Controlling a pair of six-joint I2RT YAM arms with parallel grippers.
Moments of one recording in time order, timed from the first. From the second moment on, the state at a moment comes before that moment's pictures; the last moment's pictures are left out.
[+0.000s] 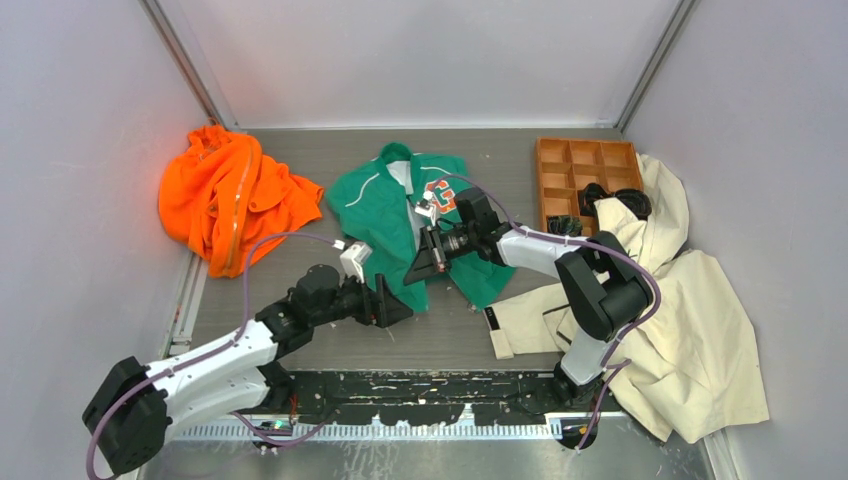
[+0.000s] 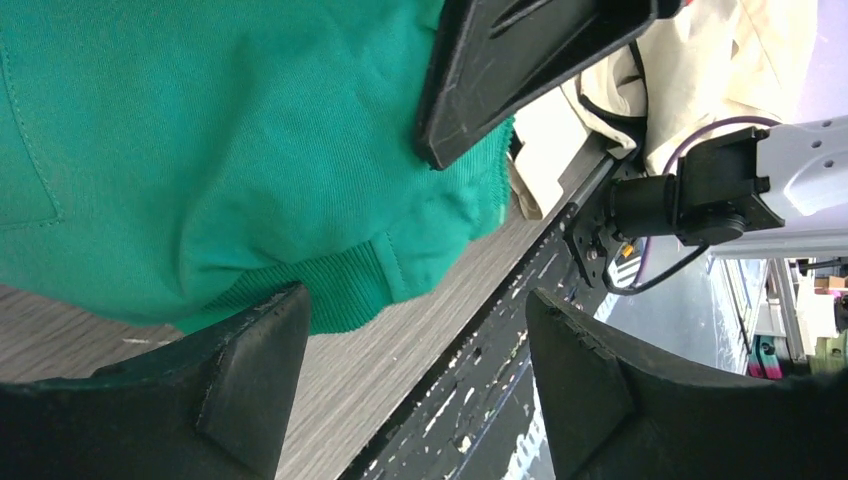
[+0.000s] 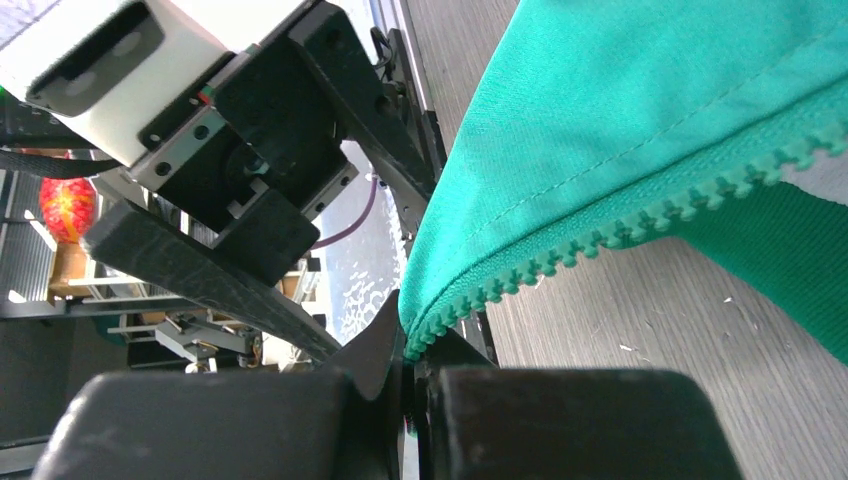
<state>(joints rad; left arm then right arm) -0.78 0.88 0.35 0.12 0.27 -0.70 0.57 1.72 0.94 0.11 -1.11 0.57</state>
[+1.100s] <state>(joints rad) -0.77 1.12 0.33 0.48 0.32 -0.74 0.61 1.75 0.97 0.10 -1.12 0.58</state>
